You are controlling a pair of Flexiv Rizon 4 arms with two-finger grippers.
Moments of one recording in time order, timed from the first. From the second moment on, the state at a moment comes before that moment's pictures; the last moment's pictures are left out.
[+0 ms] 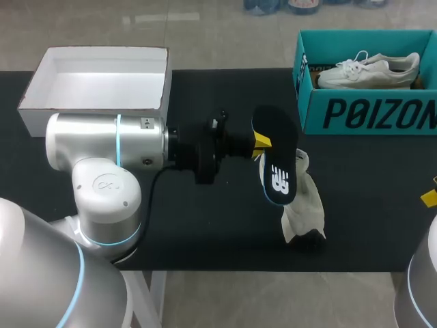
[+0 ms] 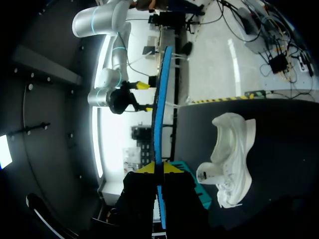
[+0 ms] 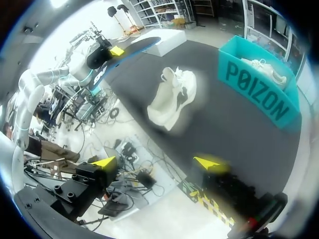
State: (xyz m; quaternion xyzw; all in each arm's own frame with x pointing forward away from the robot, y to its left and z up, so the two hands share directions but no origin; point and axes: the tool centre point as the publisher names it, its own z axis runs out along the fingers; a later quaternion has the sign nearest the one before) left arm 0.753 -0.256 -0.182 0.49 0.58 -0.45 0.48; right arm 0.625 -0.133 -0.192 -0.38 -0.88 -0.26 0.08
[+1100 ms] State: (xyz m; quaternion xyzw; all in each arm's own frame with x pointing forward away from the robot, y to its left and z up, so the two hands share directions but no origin) left arm 0.753 -0.256 -0.182 0.49 0.58 -0.45 0.48; right arm 0.688 -0.114 -0.208 -0.38 -0.86 -0.34 -0.02
